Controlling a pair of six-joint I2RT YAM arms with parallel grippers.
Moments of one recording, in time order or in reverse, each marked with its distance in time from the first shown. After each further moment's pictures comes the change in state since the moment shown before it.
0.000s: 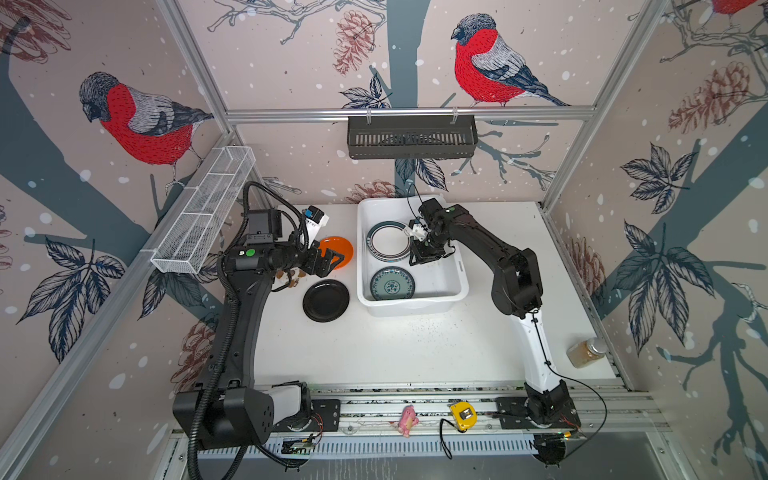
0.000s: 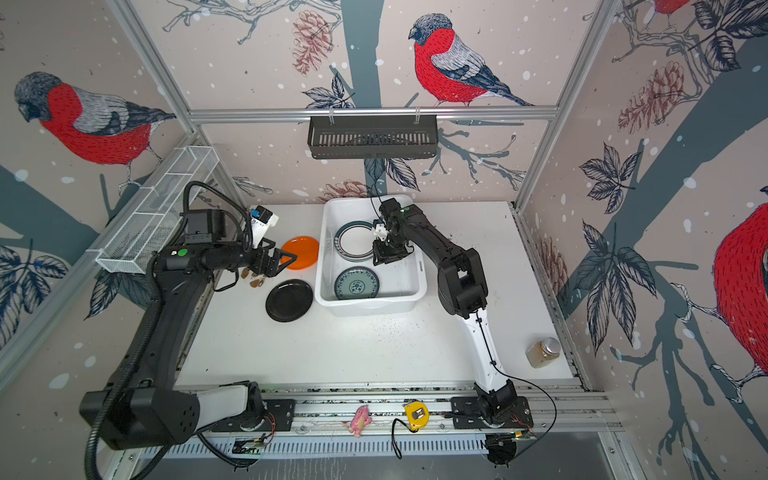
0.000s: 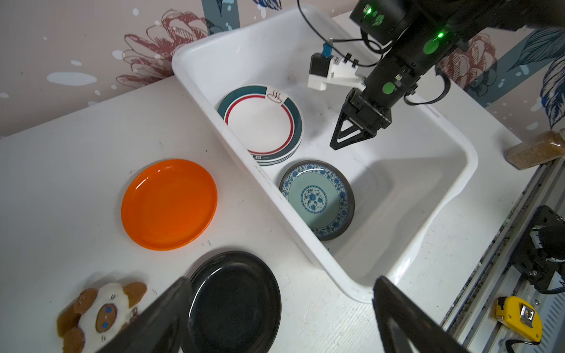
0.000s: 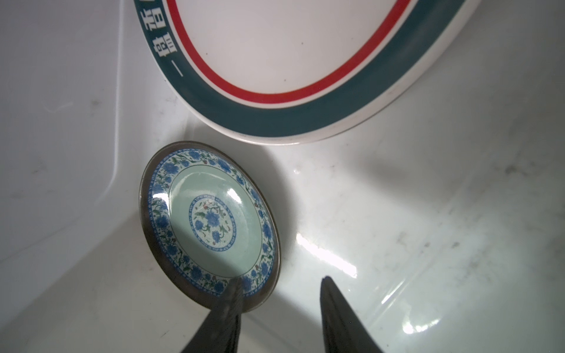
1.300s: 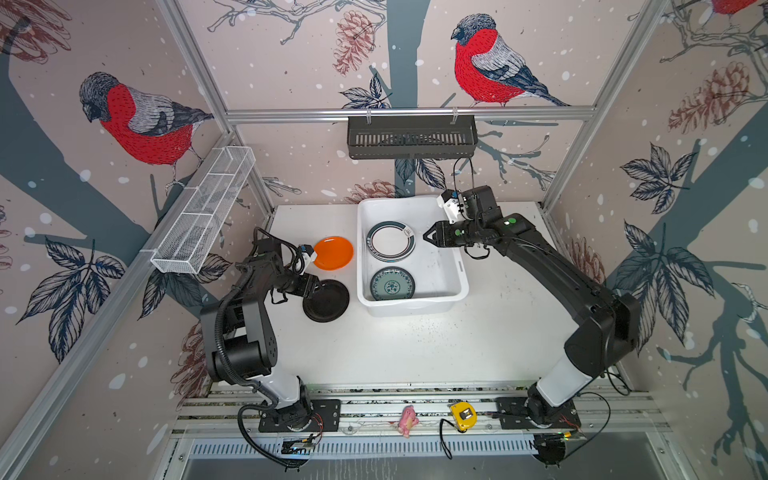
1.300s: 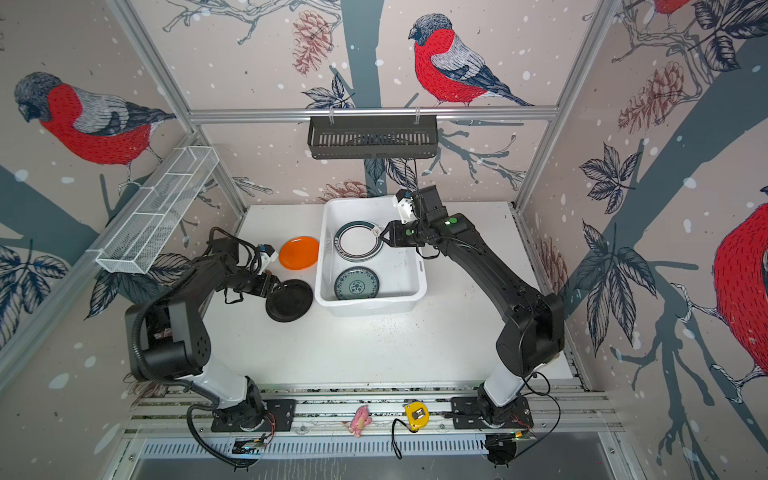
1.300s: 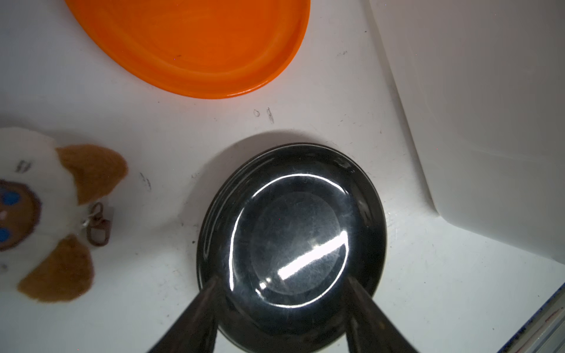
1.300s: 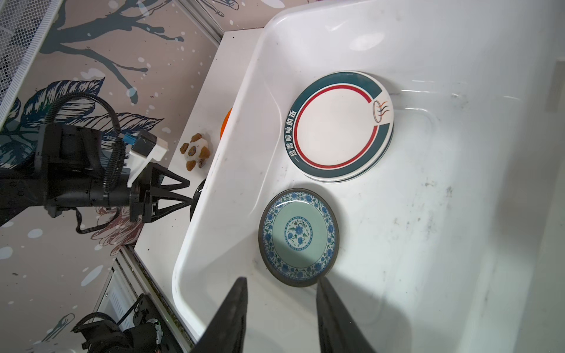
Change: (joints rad) left arm 0.189 0.396 -0.230 0.148 -0.123 0.106; right arm -0.024 -0.691 -0.556 0.456 -0.022 0.239
